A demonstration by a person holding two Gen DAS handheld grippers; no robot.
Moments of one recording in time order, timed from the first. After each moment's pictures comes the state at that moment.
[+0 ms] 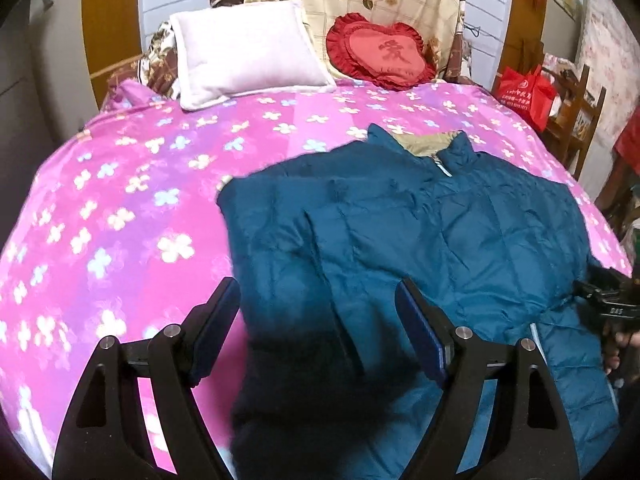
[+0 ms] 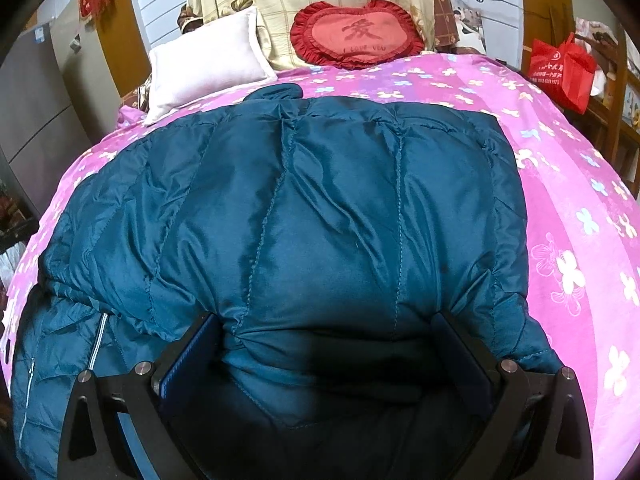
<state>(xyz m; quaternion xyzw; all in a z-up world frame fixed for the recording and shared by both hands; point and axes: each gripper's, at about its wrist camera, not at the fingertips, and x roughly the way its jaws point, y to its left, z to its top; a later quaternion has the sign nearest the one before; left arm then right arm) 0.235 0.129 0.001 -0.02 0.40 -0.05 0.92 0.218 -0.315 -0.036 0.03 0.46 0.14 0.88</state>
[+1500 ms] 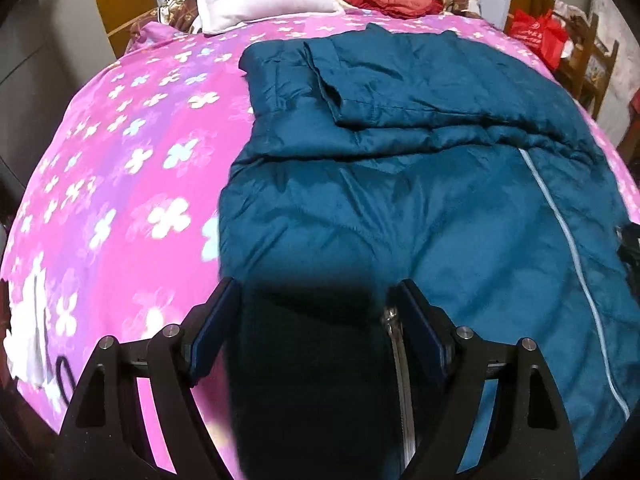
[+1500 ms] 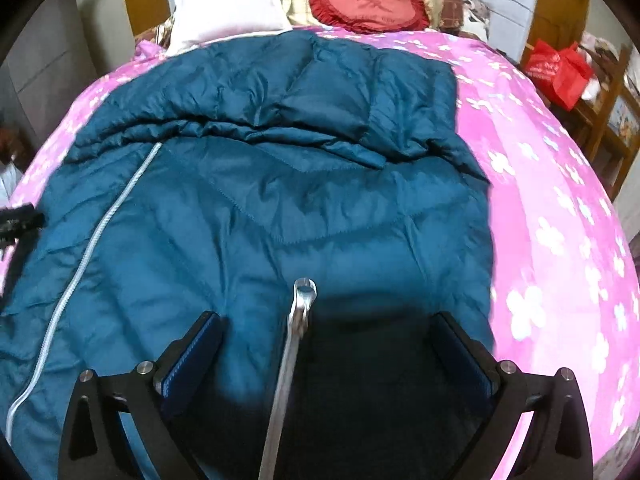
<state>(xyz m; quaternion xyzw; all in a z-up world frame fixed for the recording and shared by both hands) 0.100 0.114 -0.044 0.02 0.49 -0.01 0.87 0.075 -0.334 -0.015 -0.04 0.52 0.13 0.85</state>
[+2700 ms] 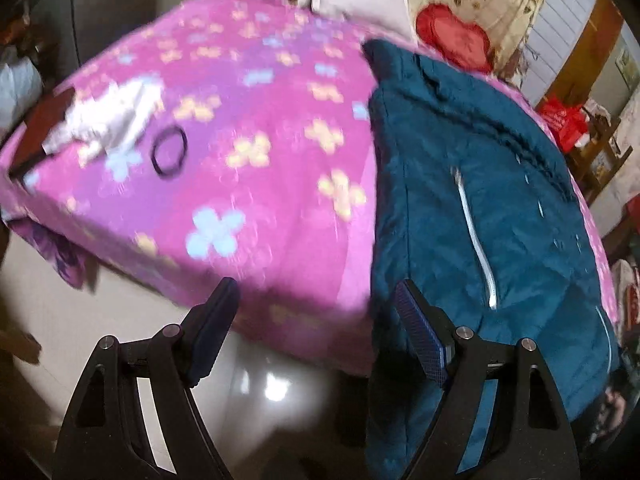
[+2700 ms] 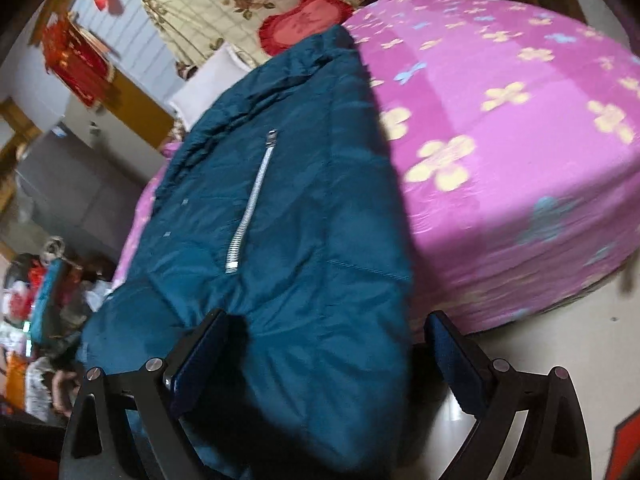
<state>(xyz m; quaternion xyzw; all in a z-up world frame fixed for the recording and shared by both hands) -0.082 0.214 -0.057 -0.16 0.48 0.04 0.86 -0.104 -0.438 -0.053 0.26 0.47 0.19 0.83</state>
